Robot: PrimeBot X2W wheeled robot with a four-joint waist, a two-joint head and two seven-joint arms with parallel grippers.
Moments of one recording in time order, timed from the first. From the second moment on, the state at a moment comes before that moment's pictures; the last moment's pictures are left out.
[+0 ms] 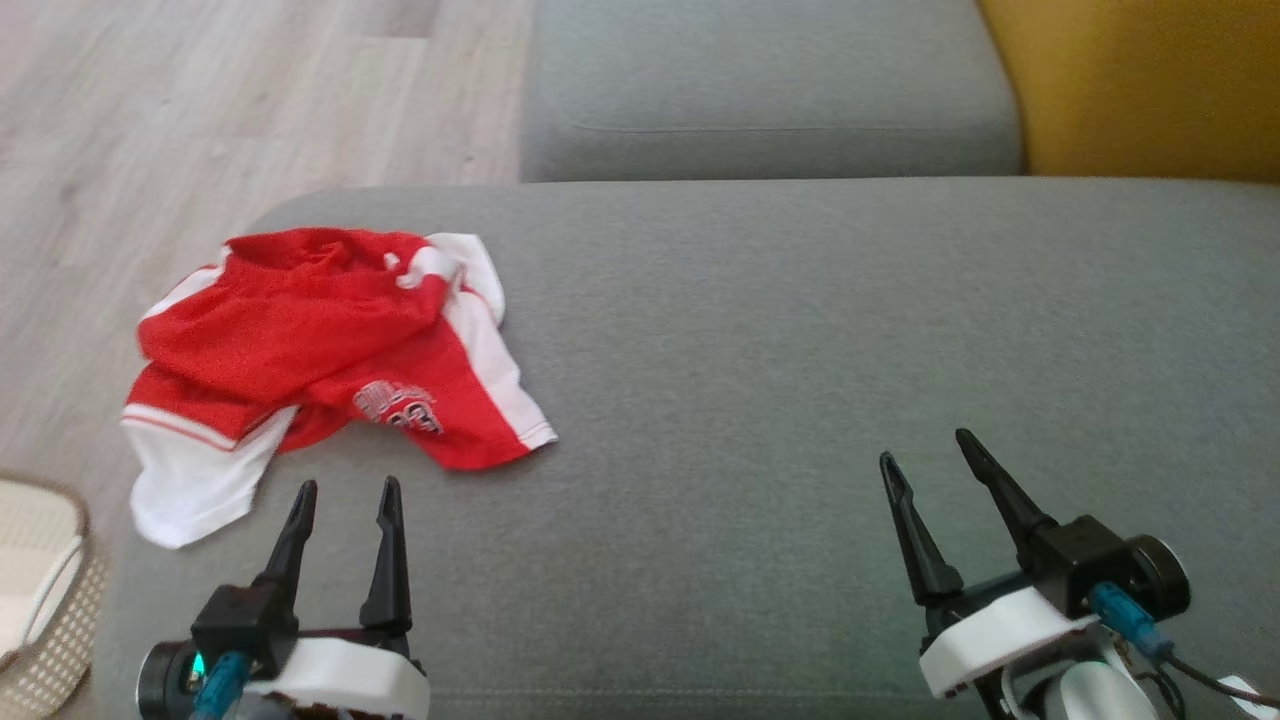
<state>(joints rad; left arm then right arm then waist) 0.12 0.05 -0.12 0.09 -0.12 0.02 -0.25 0.02 -0.04 0.07 0.17 0.01 0.13 -0.25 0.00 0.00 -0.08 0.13</state>
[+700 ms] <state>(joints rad) 0.12 0.05 -0.11 0.08 -0.12 0.02 -0.25 0.04 -0.04 0.05 0.15 0.02 0.13 -0.25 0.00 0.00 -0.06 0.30</state>
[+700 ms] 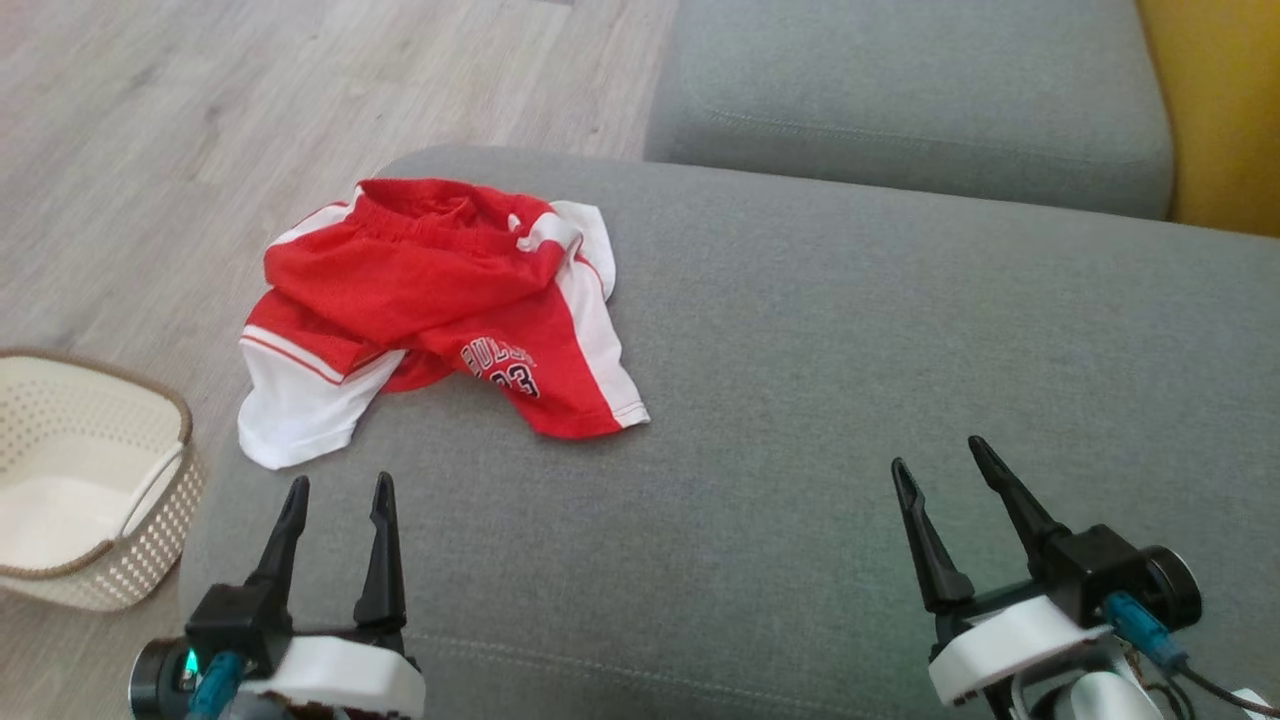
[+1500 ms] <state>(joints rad) -0.79 0.17 -0.03 0.60 -0.16 -0.07 0.06 -0.12 -0.04 0.07 0.11 -0.10 0.13 -0.25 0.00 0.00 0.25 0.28</state>
